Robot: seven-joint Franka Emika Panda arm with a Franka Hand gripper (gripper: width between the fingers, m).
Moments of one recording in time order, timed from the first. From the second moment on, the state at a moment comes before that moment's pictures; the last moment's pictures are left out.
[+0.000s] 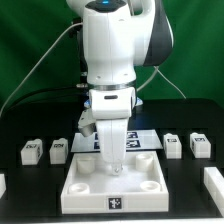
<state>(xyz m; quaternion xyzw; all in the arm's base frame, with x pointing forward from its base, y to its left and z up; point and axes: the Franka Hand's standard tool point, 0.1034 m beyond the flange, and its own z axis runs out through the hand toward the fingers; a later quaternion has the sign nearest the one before) 0.434 -0.005 0.009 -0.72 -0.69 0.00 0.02</state>
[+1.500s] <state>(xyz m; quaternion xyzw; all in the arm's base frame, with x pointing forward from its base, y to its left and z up) 0.447 0.019 0.008 -0.71 -0.71 -0.03 0.01</state>
